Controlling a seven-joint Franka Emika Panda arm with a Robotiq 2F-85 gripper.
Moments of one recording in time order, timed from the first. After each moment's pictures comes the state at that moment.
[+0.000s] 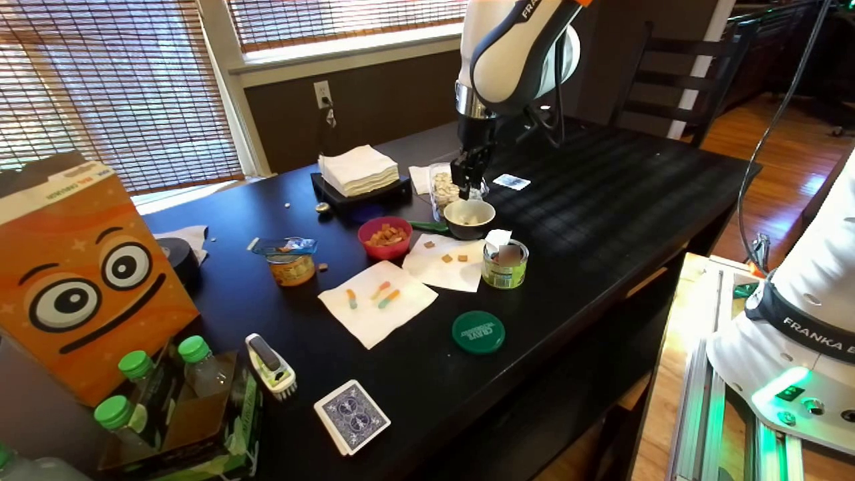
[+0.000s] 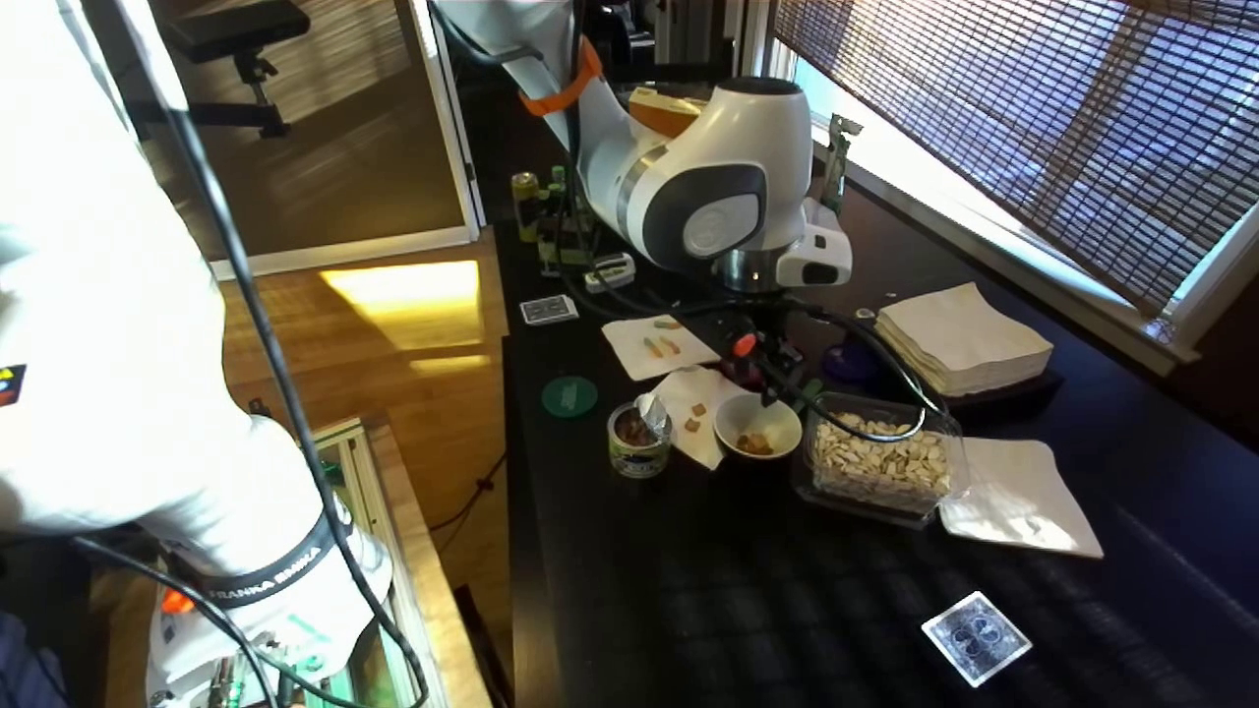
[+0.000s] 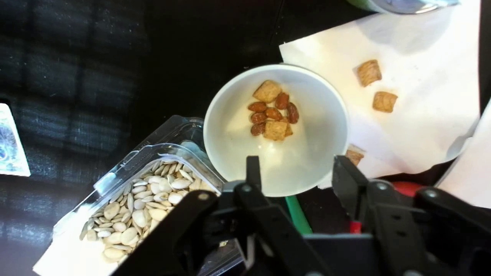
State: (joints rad) arm -0.07 0.17 -0.08 -2.39 -0.09 2.69 -0.06
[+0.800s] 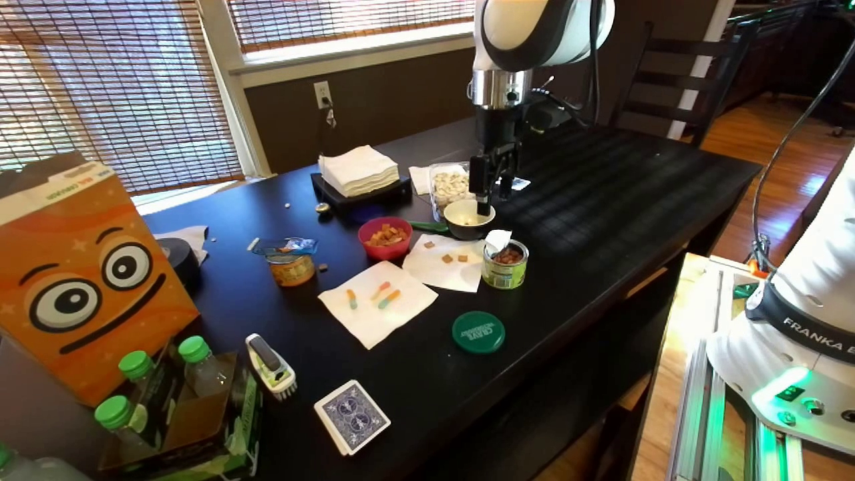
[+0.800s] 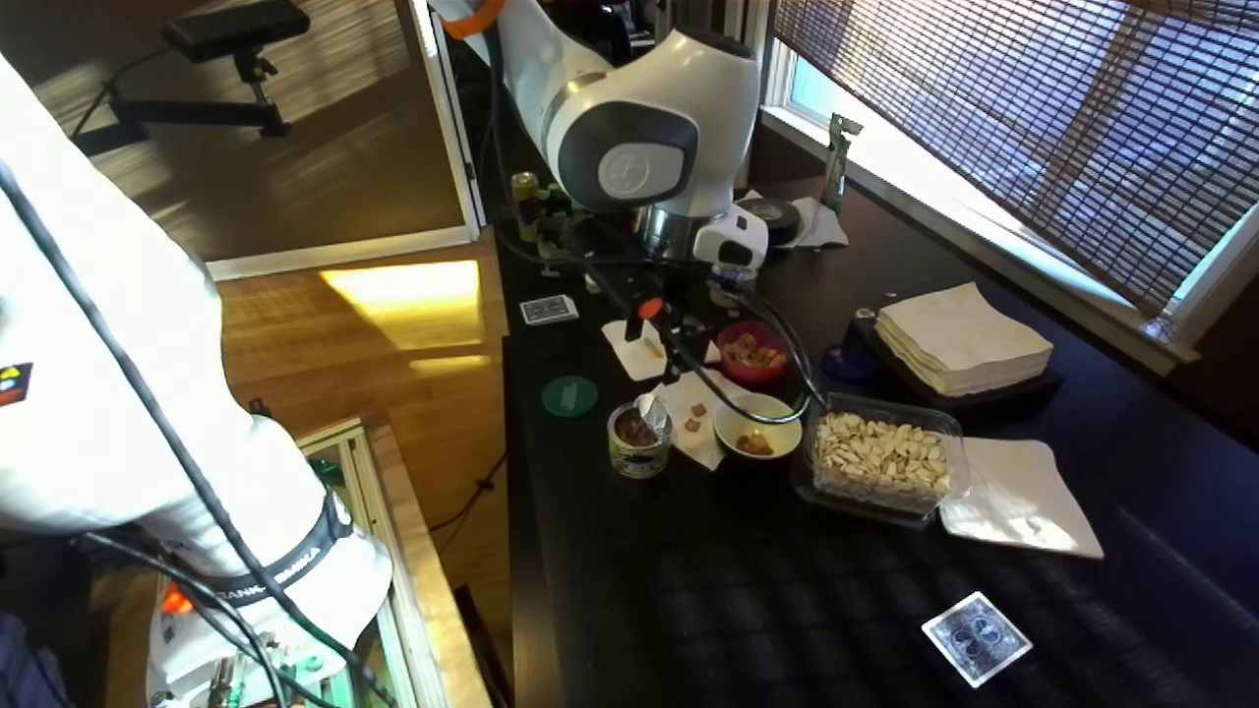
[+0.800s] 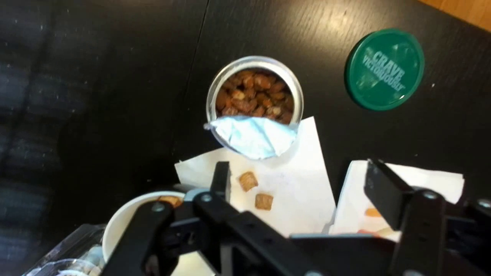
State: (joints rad) arm -0.04 -0.06 -0.01 -2.53 0.14 2.37 -0.17
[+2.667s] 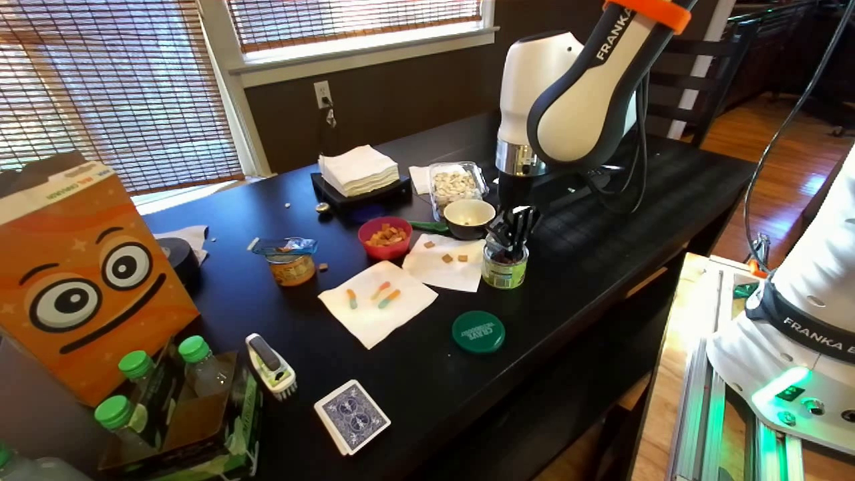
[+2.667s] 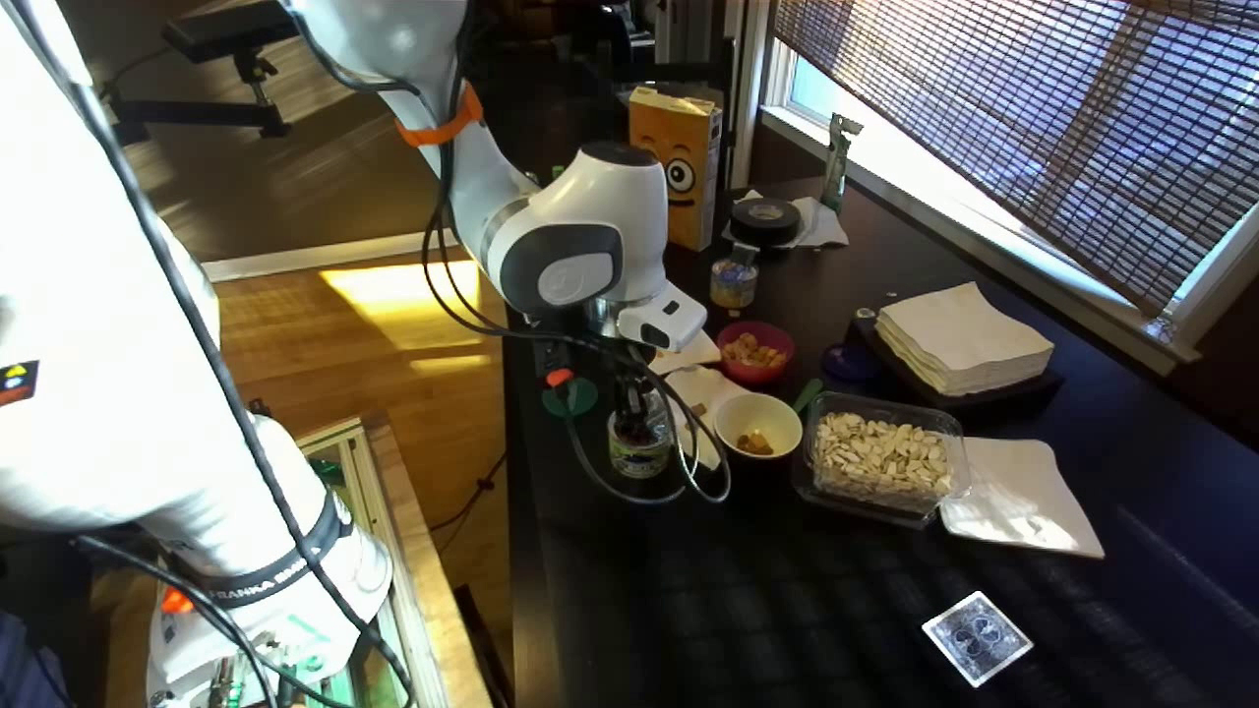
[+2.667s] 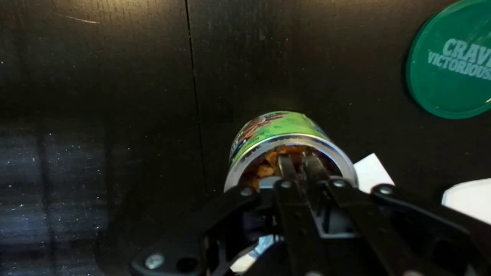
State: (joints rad) arm -0.01 0.04 0.00 -2.76 -0.02 2.79 0.34
